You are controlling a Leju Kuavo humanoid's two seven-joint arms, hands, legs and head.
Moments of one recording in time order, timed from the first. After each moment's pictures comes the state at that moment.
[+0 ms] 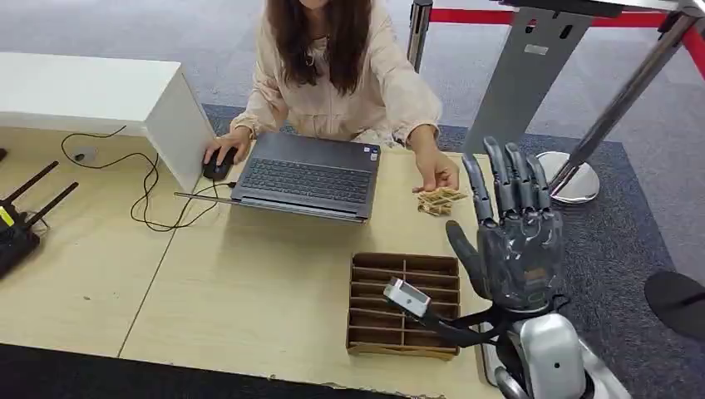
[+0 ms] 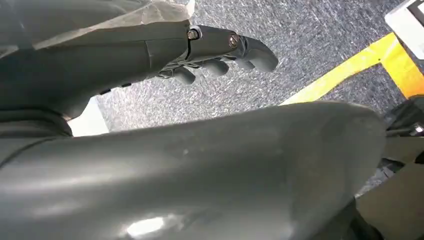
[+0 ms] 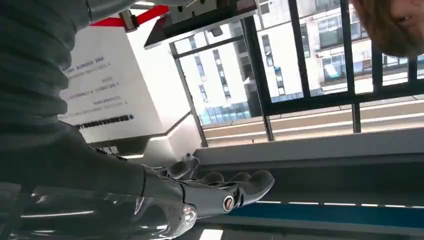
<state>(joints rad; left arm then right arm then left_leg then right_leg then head) -0.13 0.09 -1.14 -0.23 0.47 0.13 0.27 -0.21 -0.38 0.56 -2.09 1.53 -0.28 0.49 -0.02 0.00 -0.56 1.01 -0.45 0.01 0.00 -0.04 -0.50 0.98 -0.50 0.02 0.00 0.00</state>
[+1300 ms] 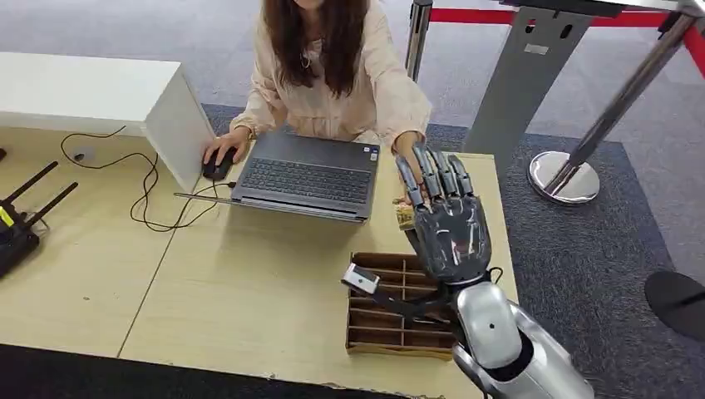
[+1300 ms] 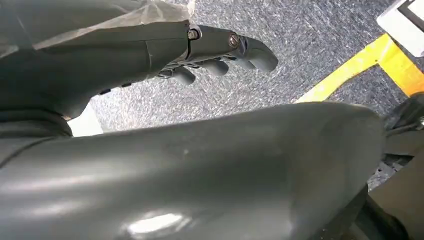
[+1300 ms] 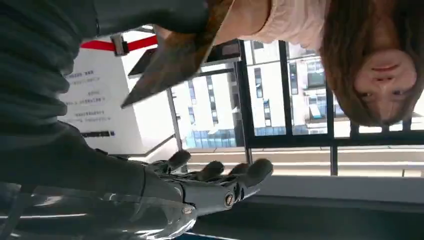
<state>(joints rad) -0.13 0.09 -1.18 -0.23 0.41 0.13 0.26 -0.37 -0.29 0.72 -1.82 1.46 -0.25 0.52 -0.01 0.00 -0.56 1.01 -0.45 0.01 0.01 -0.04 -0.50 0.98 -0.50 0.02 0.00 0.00</state>
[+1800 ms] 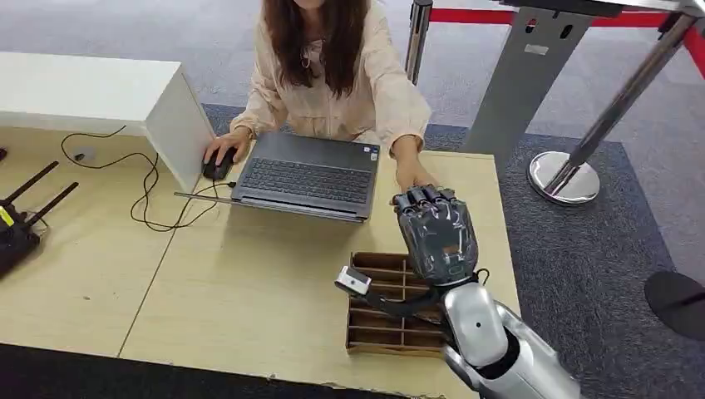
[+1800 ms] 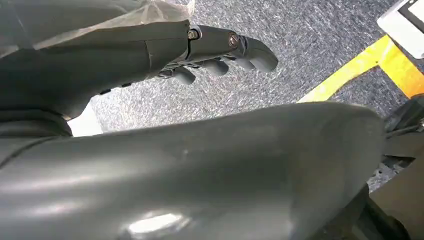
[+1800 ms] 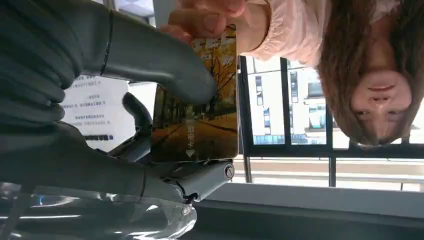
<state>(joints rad) -0.13 0.09 -1.18 -0.23 0.41 0.14 0.26 -0.37 -0.27 0.75 -1.75 1.47 -0.27 0.53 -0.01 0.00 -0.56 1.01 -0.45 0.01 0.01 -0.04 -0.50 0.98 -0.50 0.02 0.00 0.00</state>
